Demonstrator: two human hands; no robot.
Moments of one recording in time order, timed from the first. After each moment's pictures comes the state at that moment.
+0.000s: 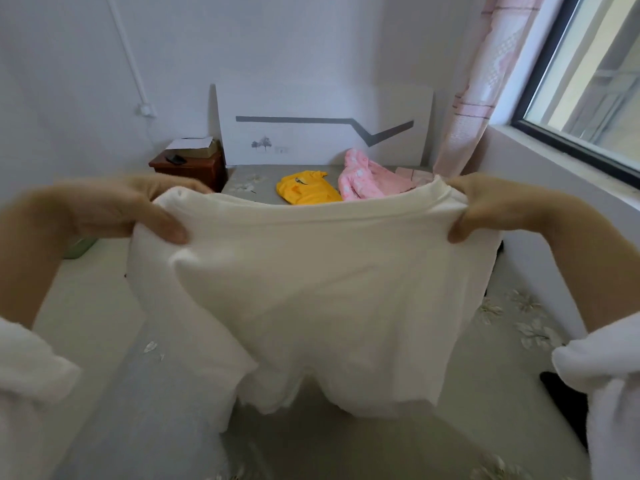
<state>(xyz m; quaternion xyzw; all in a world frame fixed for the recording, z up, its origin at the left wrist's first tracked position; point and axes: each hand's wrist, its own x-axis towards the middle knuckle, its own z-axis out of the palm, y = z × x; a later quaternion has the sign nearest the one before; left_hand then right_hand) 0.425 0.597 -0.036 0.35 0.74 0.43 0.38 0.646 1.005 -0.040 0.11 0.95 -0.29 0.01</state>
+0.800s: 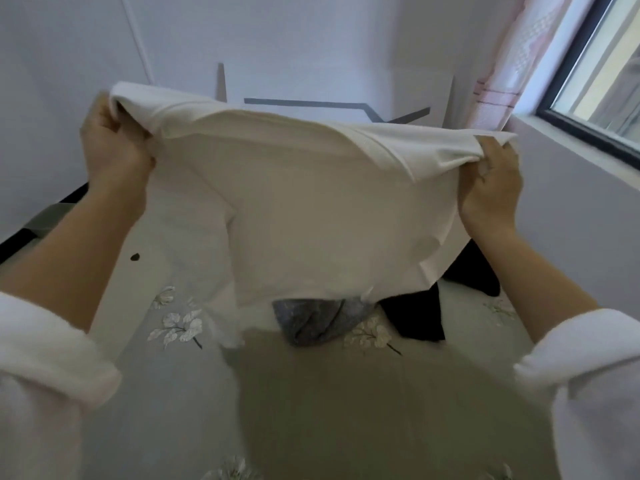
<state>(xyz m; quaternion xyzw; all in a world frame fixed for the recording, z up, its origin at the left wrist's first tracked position) 0.383 0.637 -0.060 0.10 0.70 0.68 -0.20 0.577 0.989 -0.096 0.21 0.82 -0.24 -0.49</state>
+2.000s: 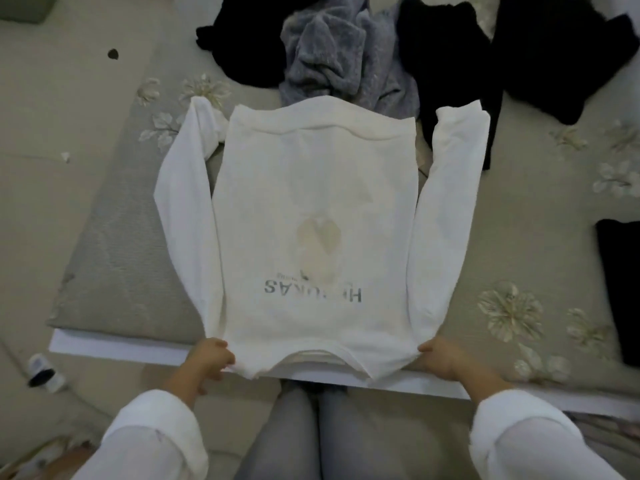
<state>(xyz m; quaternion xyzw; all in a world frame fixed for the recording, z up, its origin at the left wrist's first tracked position) 0.673 0.508 -0.501 -0.25 0.79 0.20 0.52 0.837 0.869 -0.501 0.33 0.77 -0.27 0.48</state>
